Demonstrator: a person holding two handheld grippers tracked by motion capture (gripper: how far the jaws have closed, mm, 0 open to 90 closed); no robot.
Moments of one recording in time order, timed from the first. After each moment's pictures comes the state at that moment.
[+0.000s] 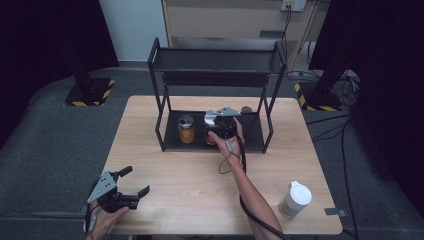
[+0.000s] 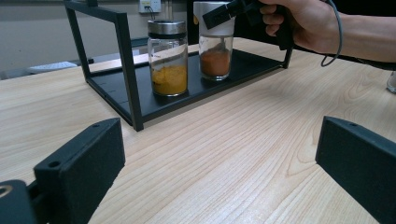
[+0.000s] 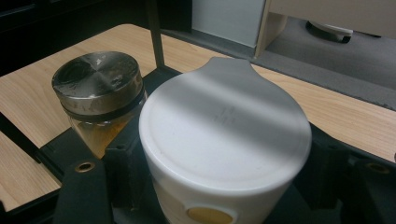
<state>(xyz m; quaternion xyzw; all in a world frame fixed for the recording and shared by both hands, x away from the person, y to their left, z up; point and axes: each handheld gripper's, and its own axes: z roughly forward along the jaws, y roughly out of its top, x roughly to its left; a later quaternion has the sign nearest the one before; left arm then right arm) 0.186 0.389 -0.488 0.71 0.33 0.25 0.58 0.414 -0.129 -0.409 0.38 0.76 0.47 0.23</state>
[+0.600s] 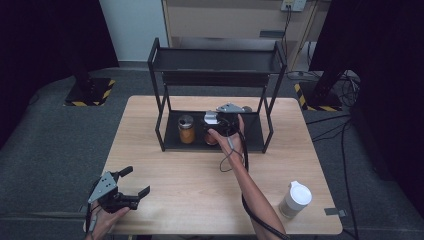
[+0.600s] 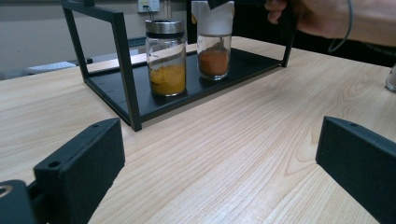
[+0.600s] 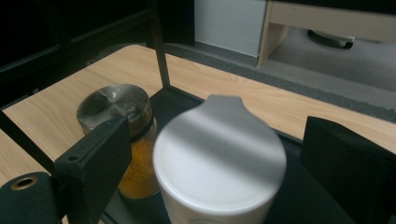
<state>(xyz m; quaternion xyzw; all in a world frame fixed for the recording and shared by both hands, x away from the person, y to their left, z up) 0.186 0.387 -0.487 0.71 0.33 0.24 0.57 0.410 -0.137 -0.391 0.39 0.75 0.49 0.22</state>
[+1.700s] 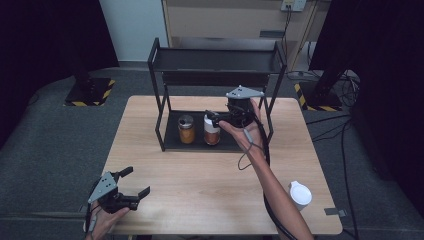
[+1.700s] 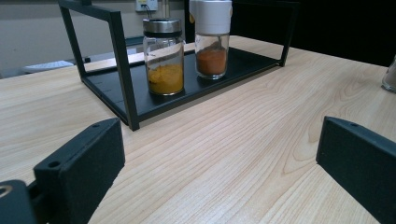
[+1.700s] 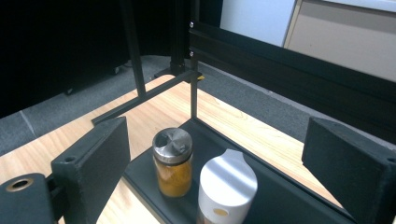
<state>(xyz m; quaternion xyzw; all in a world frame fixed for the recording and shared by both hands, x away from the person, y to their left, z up) 0.186 0.388 -0.486 0.71 0.33 0.24 0.57 0.366 -0.180 -0.283 0.32 0.77 0.51 0.22</state>
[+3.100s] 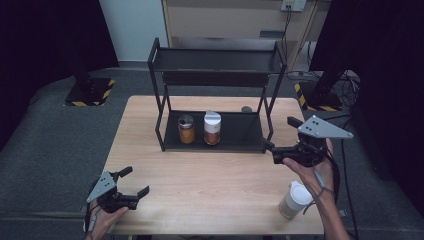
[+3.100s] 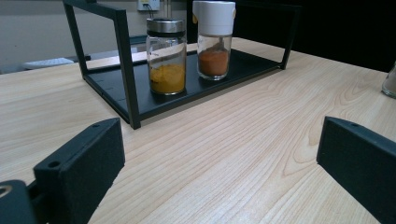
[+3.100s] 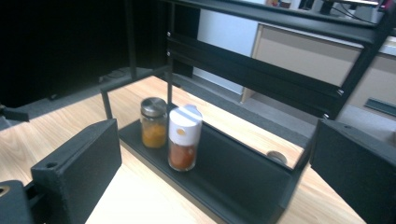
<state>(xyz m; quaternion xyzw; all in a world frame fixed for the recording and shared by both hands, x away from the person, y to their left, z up) 0.186 0.390 -0.488 0.70 0.34 0.23 0.58 0.237 -0.313 -0.270 0.32 0.74 0.52 0.28</state>
